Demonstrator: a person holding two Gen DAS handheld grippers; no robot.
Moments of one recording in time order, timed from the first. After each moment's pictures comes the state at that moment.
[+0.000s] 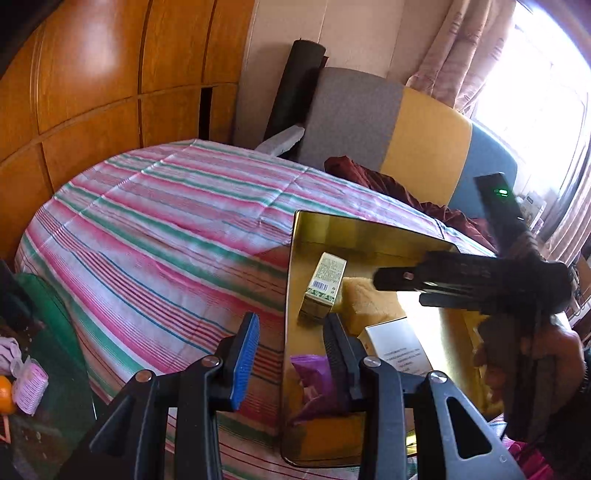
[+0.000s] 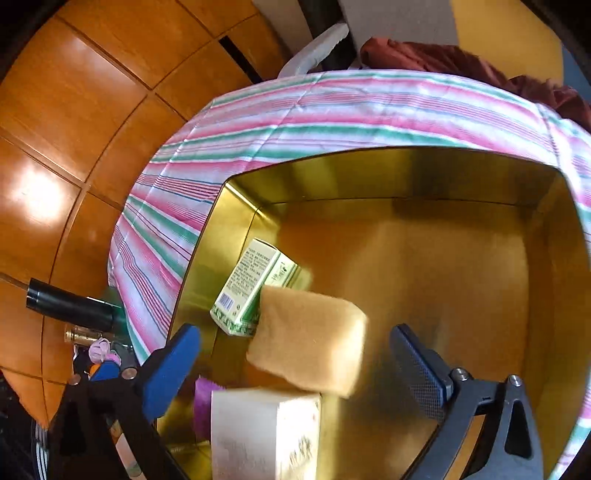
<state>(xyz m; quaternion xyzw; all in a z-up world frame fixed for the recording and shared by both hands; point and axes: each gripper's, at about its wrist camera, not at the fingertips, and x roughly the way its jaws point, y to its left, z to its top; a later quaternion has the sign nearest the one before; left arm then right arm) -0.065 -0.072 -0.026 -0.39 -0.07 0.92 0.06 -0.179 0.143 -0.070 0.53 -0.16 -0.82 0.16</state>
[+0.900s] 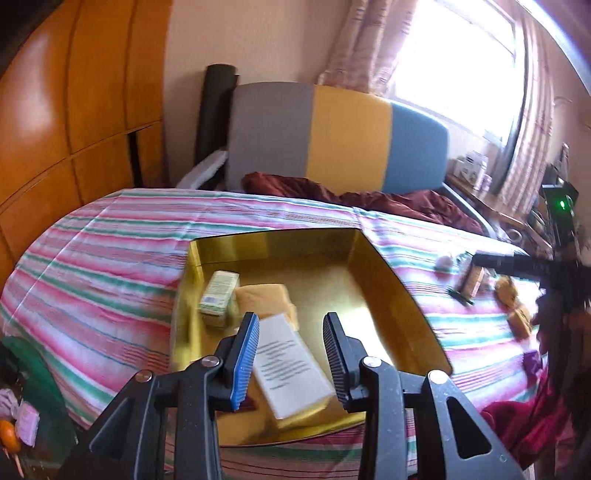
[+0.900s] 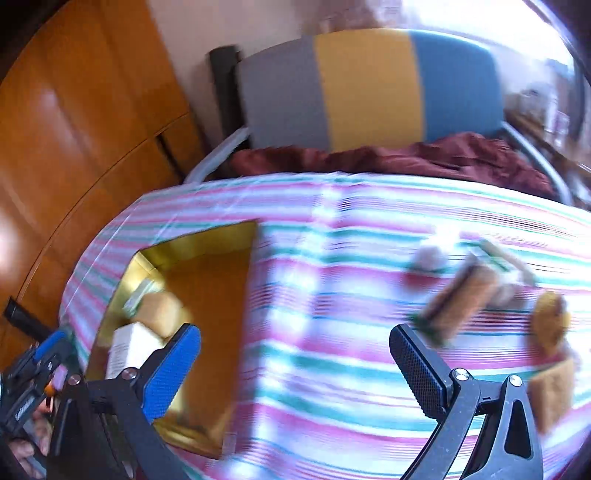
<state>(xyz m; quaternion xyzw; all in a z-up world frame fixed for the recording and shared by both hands) -0.023 0.022 0.012 -0.35 0.01 0.92 0.18 -0.034 0.352 0.004 0.40 -0.15 -0.91 -0.03</state>
